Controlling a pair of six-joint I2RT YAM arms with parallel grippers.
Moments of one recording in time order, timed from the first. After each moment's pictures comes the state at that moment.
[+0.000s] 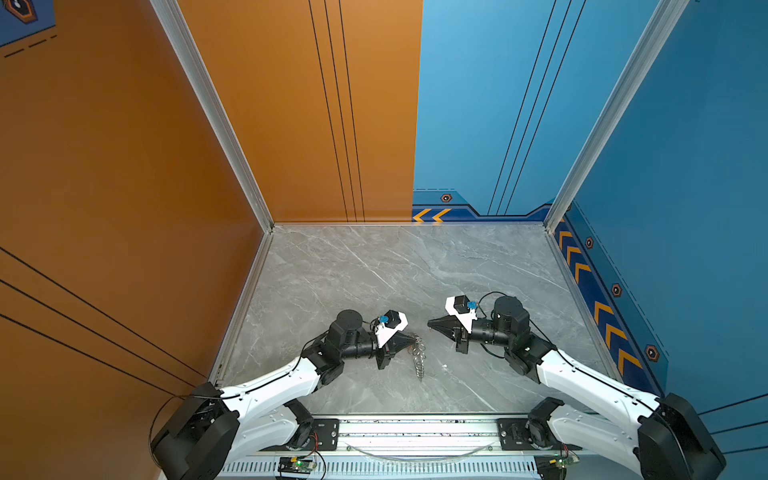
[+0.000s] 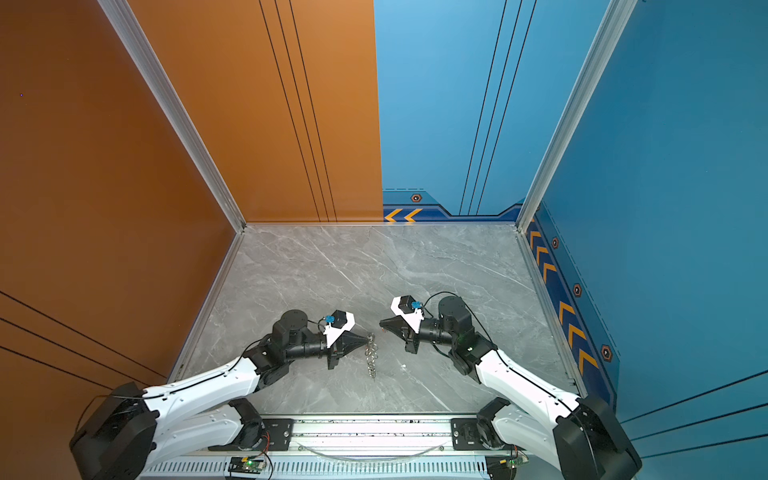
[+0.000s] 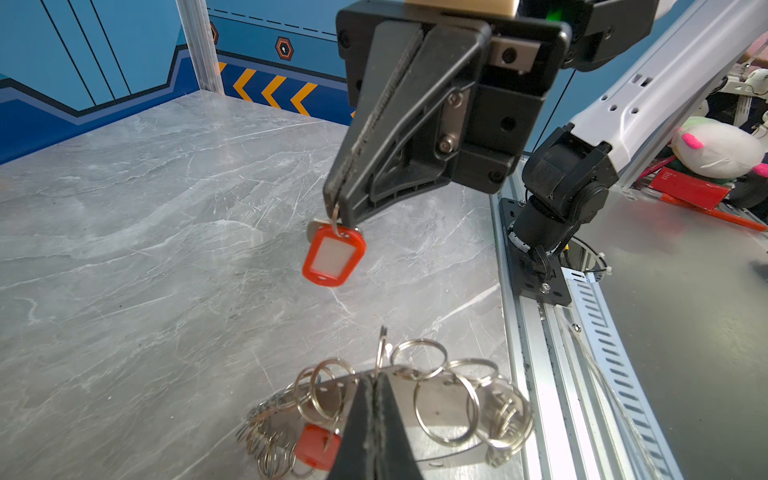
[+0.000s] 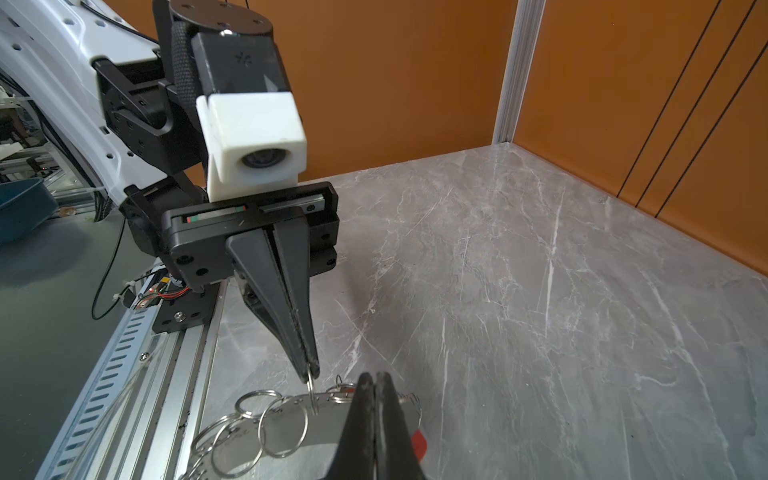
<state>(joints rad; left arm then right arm) -0.70 1.09 0.39 0.38 0.61 0.06 0.58 1.06 0.46 0.34 -0.71 -0.13</state>
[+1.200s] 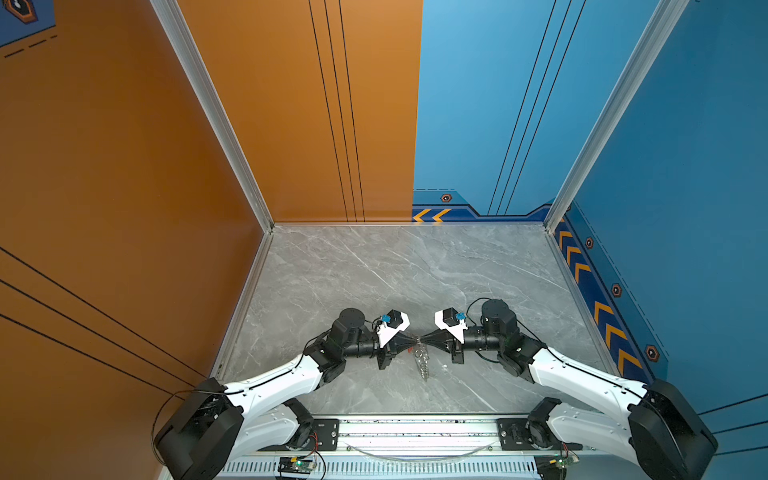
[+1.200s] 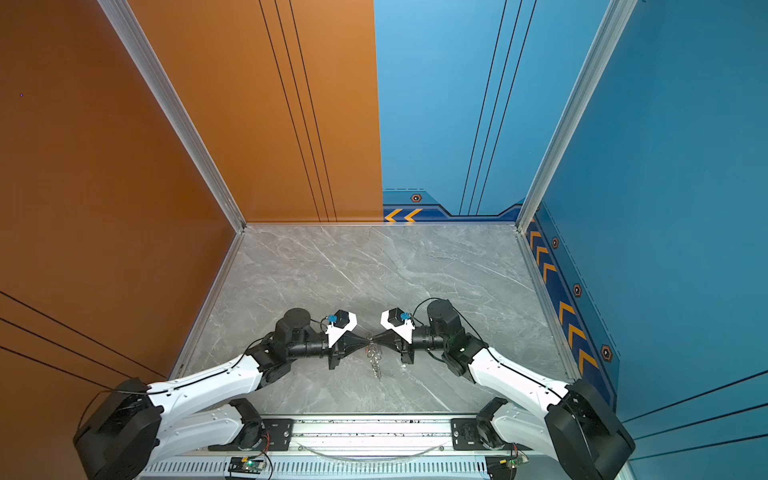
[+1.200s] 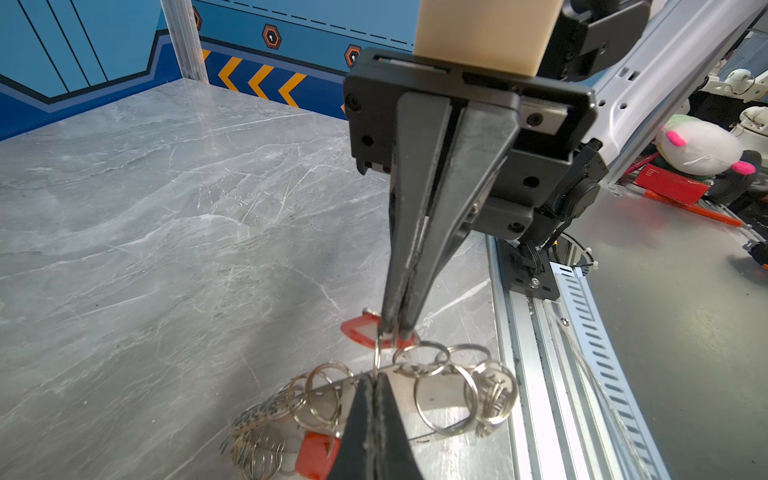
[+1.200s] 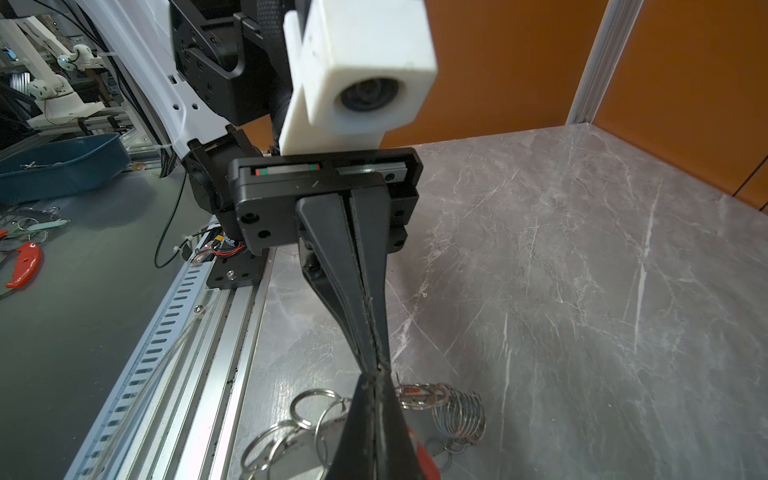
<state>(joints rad) -0.70 1.12 0.40 0.37 0.65 0.06 0.65 1.13 0.46 0.32 -0.79 -0.20</state>
